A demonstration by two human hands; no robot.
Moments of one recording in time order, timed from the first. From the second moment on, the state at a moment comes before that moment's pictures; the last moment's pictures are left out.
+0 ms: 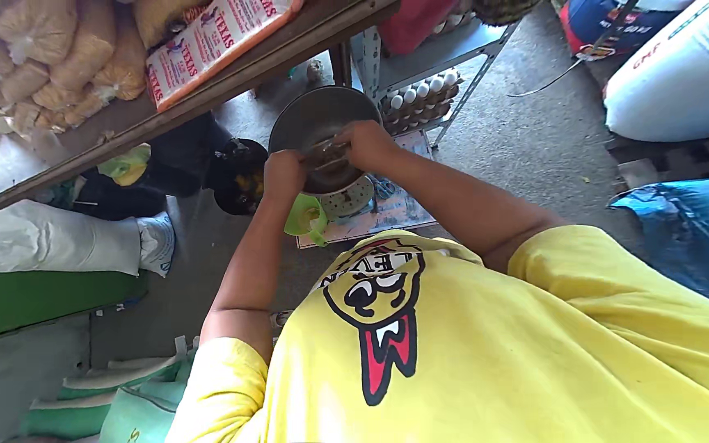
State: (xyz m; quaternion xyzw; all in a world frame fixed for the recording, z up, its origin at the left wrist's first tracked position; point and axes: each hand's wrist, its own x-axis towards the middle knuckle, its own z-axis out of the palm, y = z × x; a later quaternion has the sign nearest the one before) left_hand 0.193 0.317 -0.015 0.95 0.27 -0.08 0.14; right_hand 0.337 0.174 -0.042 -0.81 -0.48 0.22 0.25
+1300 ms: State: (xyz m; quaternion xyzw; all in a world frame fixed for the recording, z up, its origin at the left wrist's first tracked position) left_hand 0.166 0.321 0.191 0.95 0.05 0.30 0.06; right_hand 0.397 0.133 0.165 -0.59 -0.70 -0.10 0.40
